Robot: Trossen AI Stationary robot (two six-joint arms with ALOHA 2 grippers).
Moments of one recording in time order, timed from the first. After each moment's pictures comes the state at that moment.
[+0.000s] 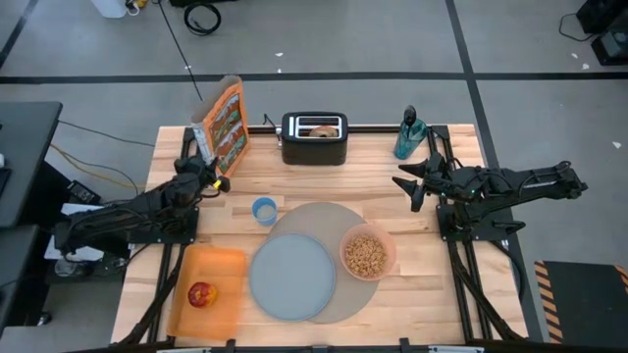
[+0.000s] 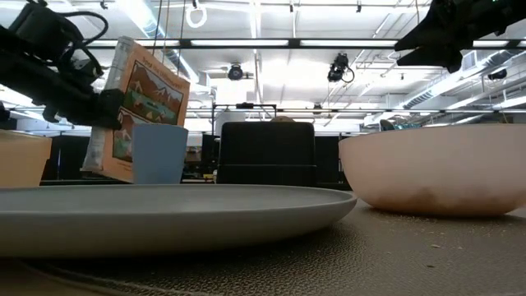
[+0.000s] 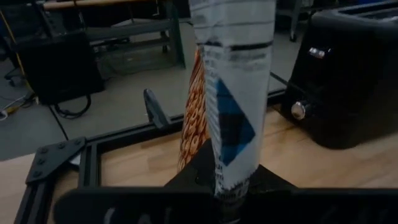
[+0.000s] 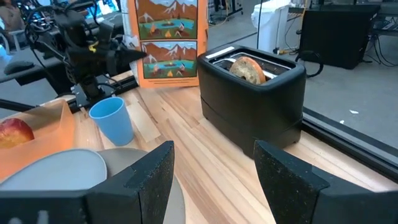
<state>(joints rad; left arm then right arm) 0.33 0.25 0.09 -0.21 -0.85 -0.27 0.14 0.46 0.52 -0.37 0.61 0.37</state>
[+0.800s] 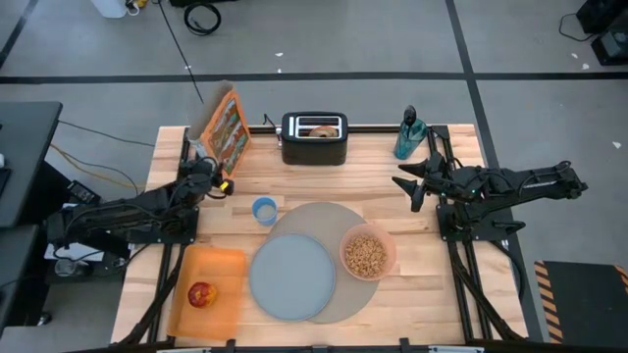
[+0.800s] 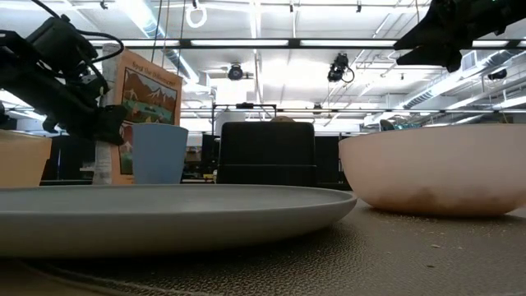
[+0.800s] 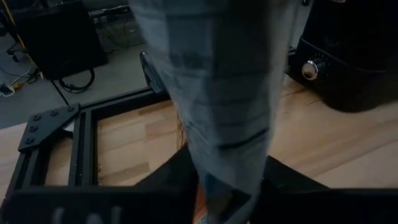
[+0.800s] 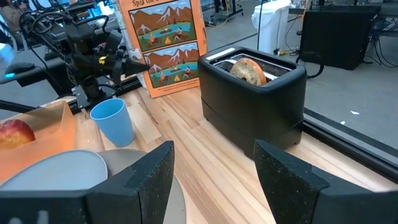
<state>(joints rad) 0.33 0.44 0.09 -0.22 -0.83 -0.38 0.14 0.46 0.52 -0.37 0.61 0.37</state>
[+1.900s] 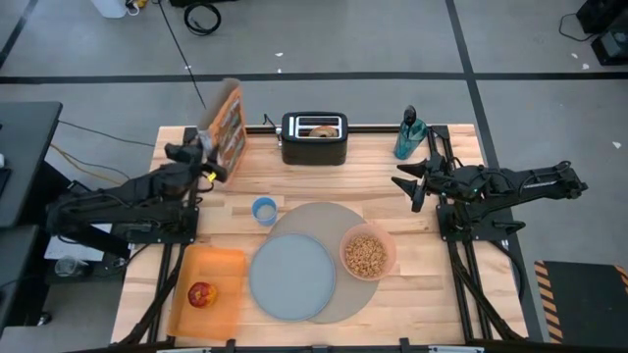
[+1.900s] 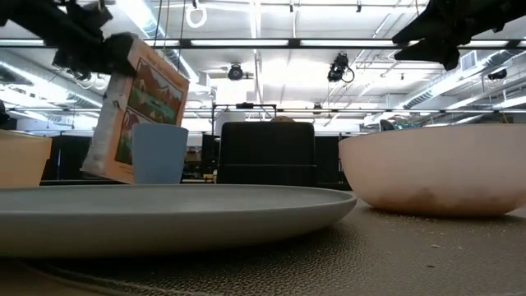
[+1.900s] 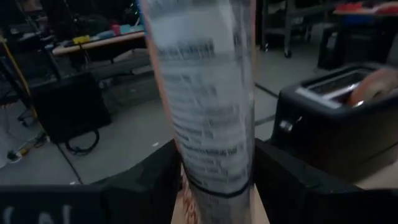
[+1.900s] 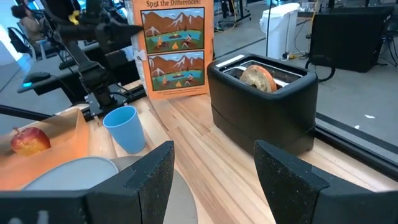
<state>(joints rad) 0.17 0.44 0.46 -0.30 -1.01 -0.15 0.14 0.46 0.52 -0.32 0.58 0.37</state>
